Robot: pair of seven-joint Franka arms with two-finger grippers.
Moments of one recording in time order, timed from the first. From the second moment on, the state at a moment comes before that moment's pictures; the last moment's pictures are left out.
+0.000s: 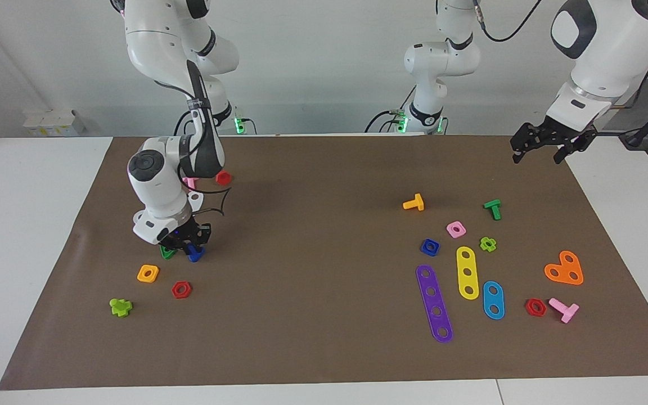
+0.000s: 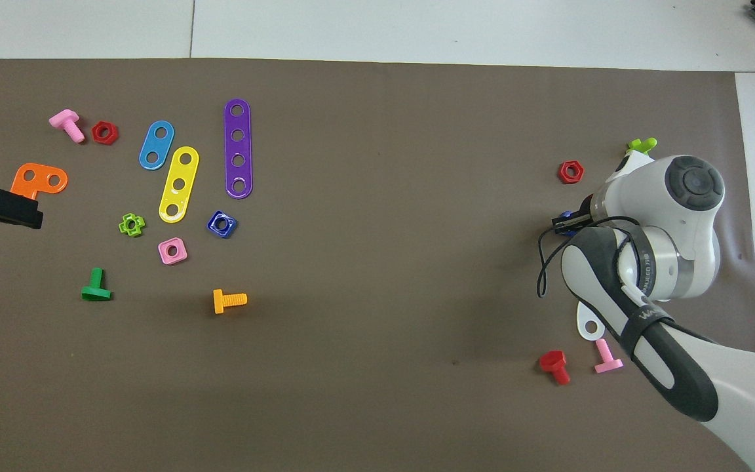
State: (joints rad) left arm -0.07 0.00 0.08 -1.63 0.02 1.61 0.13; right arm 0.12 0.29 -0.08 -2.05 0.00 2.37 -0.17
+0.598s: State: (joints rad) left arm -0.07 0.00 0.08 -1.63 0.02 1.61 0.13; right arm 0.13 0.25 -0.05 -1.89 0.01 2.17 -0.12
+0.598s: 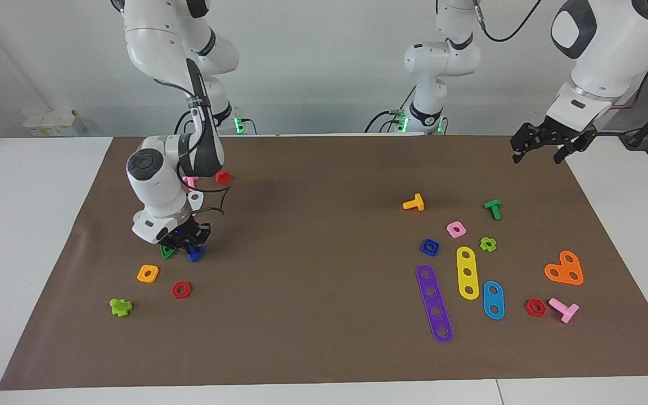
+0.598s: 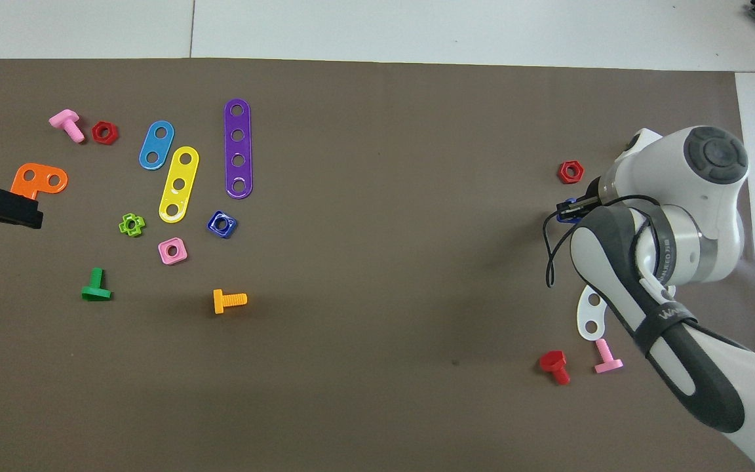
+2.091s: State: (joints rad) left arm -0.07 0.00 0.07 -1.63 0.02 1.61 0.13; right arm 0.57 0.45 0.02 -1.82 0.00 2.48 0.06
